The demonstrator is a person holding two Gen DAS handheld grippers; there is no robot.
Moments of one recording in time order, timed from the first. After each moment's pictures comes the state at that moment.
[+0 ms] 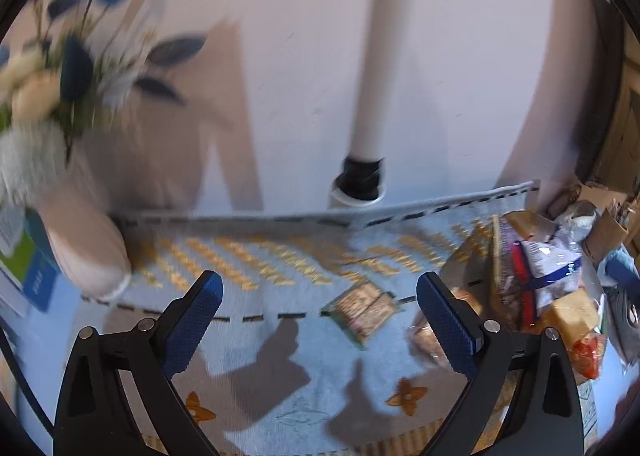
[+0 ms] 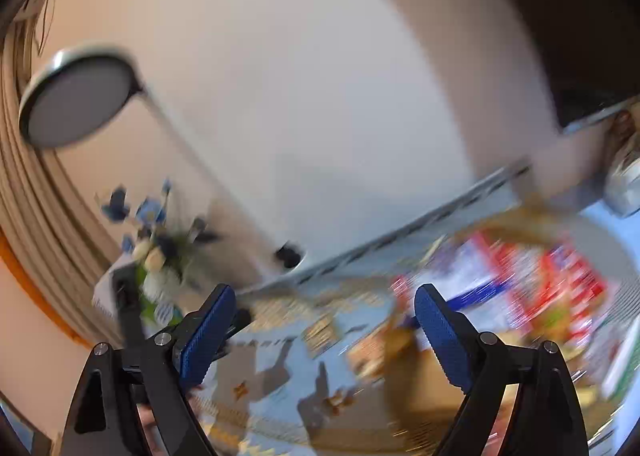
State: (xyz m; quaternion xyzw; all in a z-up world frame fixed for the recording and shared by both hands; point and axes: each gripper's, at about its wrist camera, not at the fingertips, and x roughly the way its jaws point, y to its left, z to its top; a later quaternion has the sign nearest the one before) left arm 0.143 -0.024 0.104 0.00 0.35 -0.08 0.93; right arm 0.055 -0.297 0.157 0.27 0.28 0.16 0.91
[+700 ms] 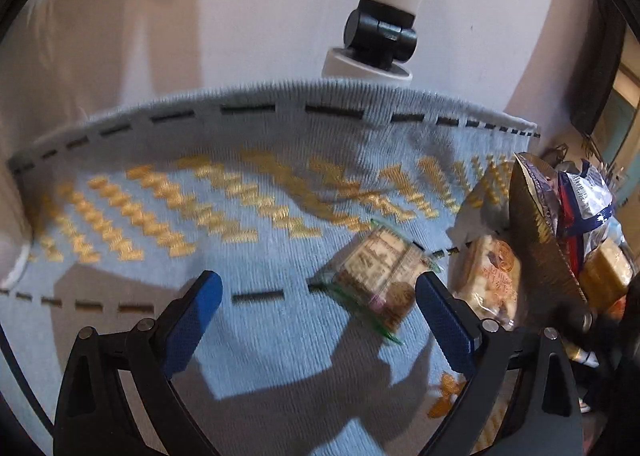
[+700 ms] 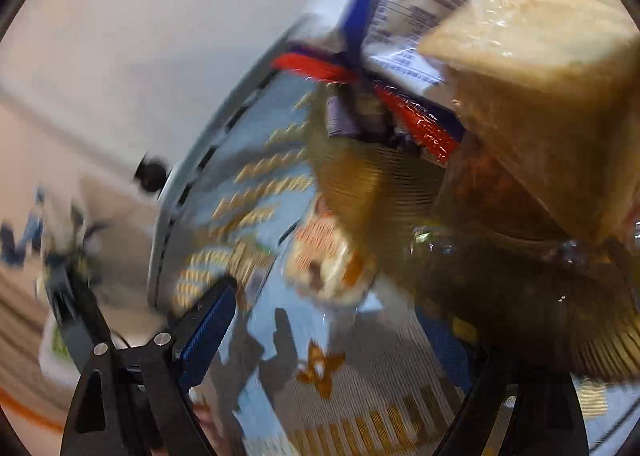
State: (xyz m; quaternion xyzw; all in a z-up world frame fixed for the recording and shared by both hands) left arm 0.184 -0.025 0.015 -0.01 0.40 -0.19 0.90; right arm 0.089 -0.240 0.007 0.42 0.35 -0.03 0.83
